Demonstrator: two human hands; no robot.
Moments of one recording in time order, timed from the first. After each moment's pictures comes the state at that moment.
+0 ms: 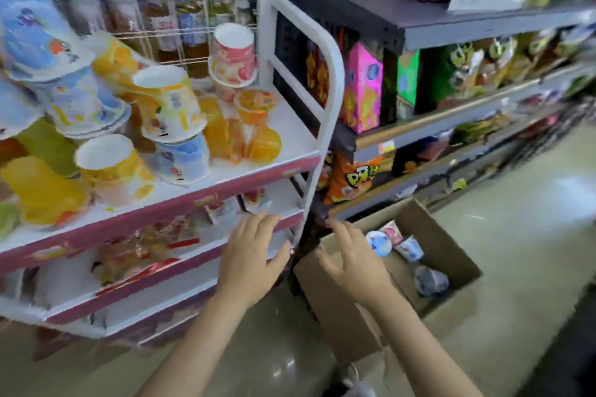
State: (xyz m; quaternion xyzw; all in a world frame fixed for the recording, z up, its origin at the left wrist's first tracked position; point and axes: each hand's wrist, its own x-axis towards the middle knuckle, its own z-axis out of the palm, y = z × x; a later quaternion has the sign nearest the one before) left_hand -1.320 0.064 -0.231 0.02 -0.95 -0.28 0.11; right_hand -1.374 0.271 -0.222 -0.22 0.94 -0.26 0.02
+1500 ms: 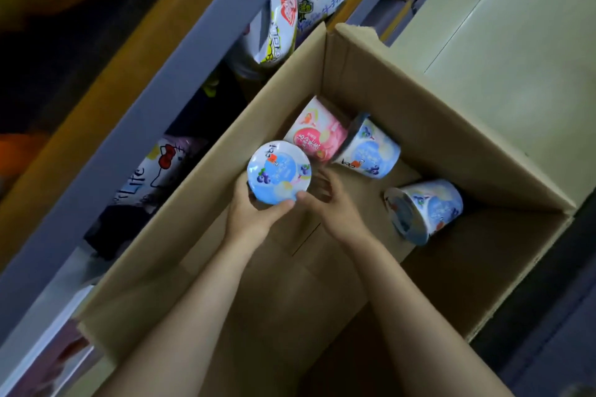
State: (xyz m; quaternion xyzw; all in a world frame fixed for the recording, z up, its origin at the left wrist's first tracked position) left_hand -1.671 0.396 -0.699 0.27 -0.78 -0.52 -0.22; right_hand -1.665 0.557 -0.705 0.25 0.62 -0.69 0.25
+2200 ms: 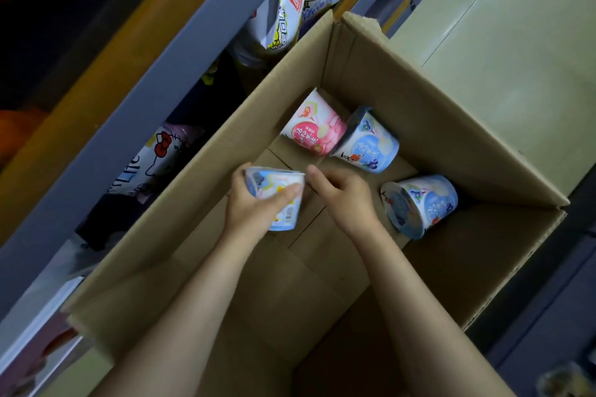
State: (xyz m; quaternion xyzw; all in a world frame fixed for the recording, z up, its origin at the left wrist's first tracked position) left_hand -1.672 0.409 -0.677 0.31 -0.75 -0.54 -0.22; right_hand -1.672 0.569 -0.673 0.24 0.77 -0.55 0.21
